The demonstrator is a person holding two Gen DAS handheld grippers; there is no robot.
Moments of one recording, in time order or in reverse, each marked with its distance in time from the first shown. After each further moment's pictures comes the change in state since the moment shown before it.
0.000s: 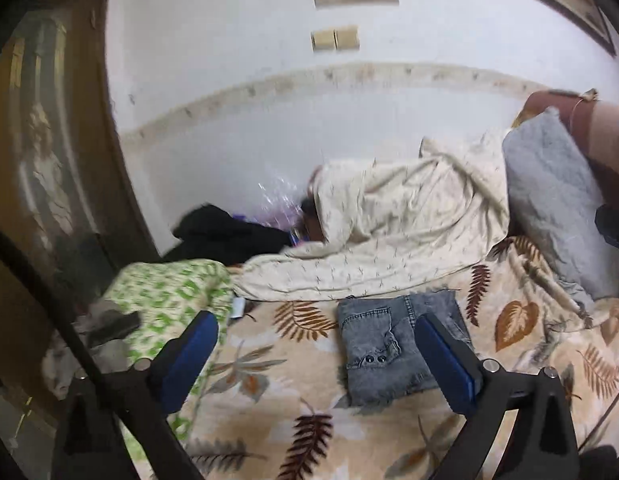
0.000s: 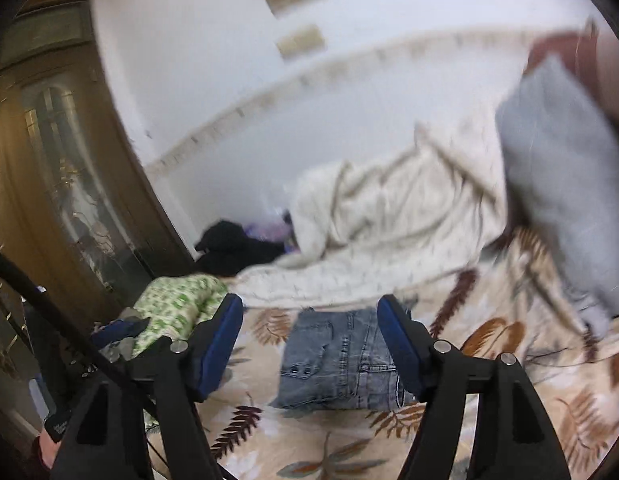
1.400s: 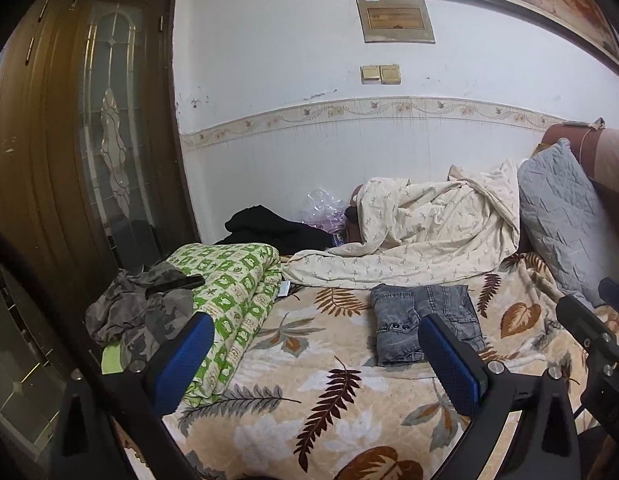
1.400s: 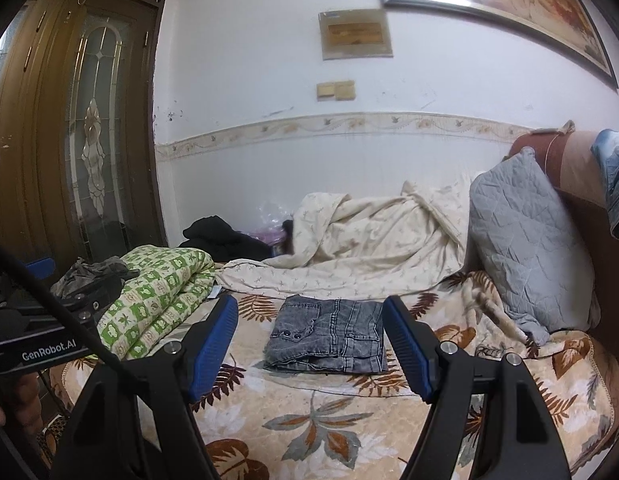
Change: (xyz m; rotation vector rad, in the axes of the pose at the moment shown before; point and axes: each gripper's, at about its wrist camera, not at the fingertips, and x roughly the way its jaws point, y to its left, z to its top) left arm -0.105 0.029 -0.086 -0.103 -0.084 0.103; right arm -0.082 0.095 -0.138 -0.243 -0.153 -0.178
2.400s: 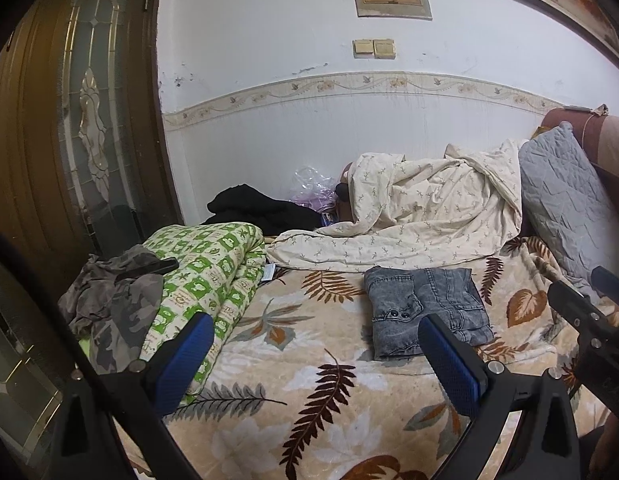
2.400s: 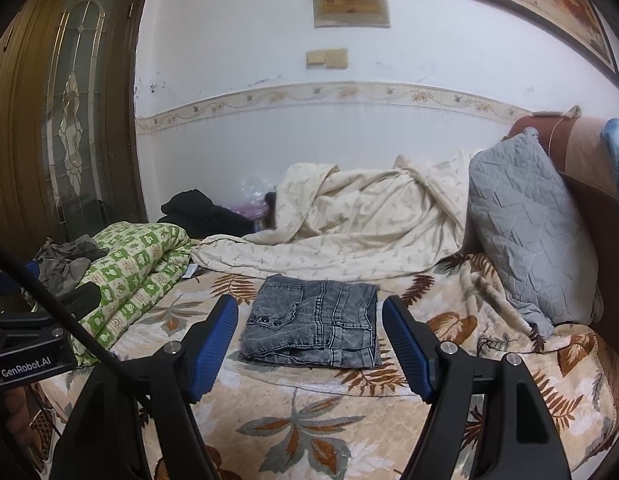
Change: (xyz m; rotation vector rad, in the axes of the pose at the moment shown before) left arm 0.066 -0.009 -0.017 0.002 0.062 -0.034; right arm 0.070 -0.008 -0.013 -0.014 0.087 -0.051
